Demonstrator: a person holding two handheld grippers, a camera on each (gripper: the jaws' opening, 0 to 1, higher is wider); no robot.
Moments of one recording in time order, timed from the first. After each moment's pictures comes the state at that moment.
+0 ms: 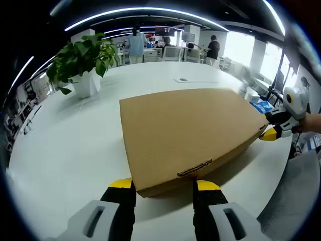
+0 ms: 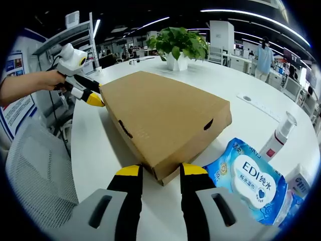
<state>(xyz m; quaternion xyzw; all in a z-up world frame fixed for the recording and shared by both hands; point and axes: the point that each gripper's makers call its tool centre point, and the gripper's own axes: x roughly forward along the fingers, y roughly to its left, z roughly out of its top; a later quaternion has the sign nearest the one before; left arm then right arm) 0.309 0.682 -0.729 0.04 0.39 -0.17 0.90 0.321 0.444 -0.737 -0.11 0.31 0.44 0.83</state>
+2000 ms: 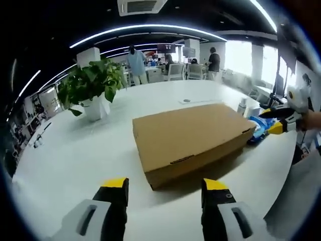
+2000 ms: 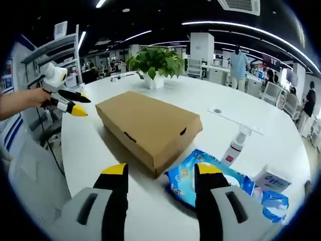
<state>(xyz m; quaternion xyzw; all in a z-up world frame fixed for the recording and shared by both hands) 0.301 0.681 -0.673 0.06 0.30 -0.15 0.94 0.330 0.384 -0.678 -0.09 0.25 0.35 0.90</state>
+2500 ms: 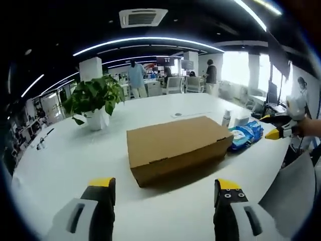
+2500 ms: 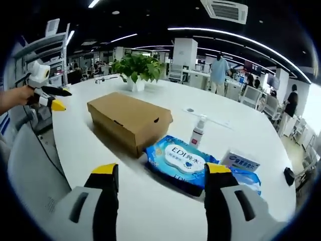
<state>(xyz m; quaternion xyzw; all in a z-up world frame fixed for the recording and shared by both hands) 0.251 0.658 -0.644 0.05 0.26 -0.15 0.95 0.287 0.312 -0.662 -0.11 0.23 0.28 0.92</state>
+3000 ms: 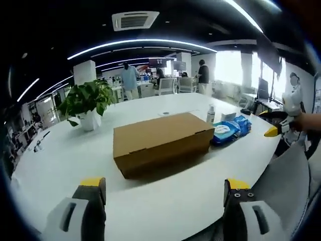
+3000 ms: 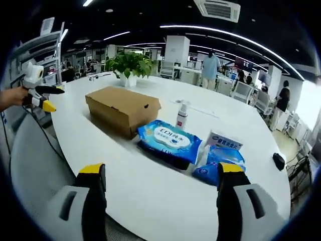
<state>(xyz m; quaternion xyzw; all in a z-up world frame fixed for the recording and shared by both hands) 0.214 0.629 -0.650 0.06 0.25 -0.18 0.95 0.245 0.264 -0.667 -0.11 0.25 0.25 0.93</state>
